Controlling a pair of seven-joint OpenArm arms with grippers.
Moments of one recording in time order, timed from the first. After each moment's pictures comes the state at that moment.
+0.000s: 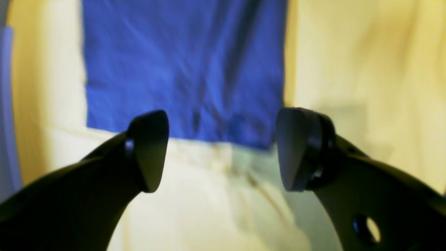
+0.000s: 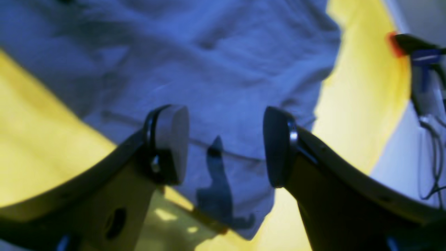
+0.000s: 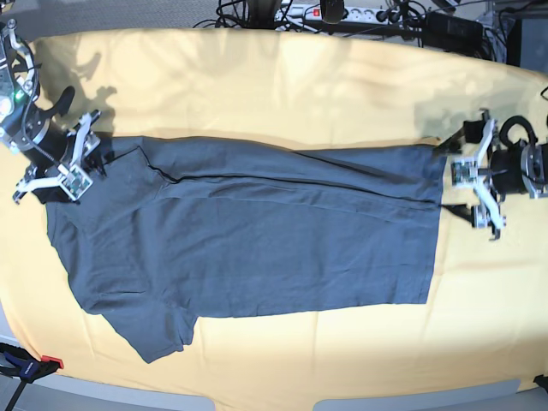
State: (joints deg) left arm -13.7 -76.8 36.4 107.3 -16.8 -44.3 12.1; right arm -19.6 47.7 2.1 114.2 14.3 20.7 -36.6
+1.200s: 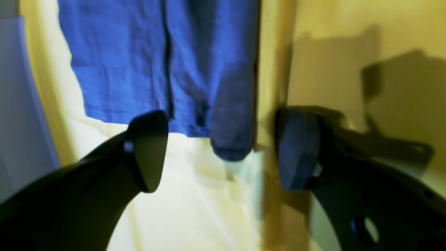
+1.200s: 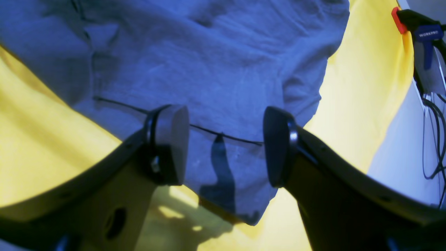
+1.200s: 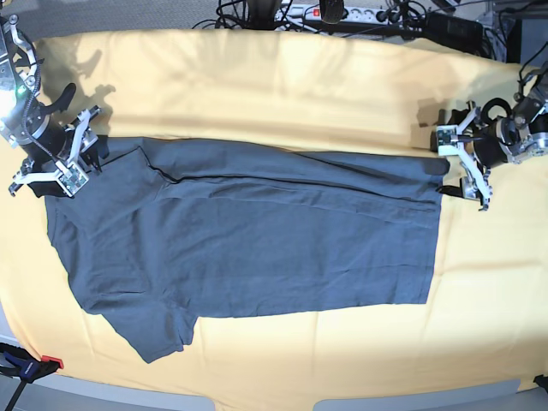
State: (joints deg) left arm -1.1 -67.6 35.7 96.2 12.0 -26.6 -2.3; right arm -20.6 47.6 2.1 114.2 14.4 17.3 -37.1
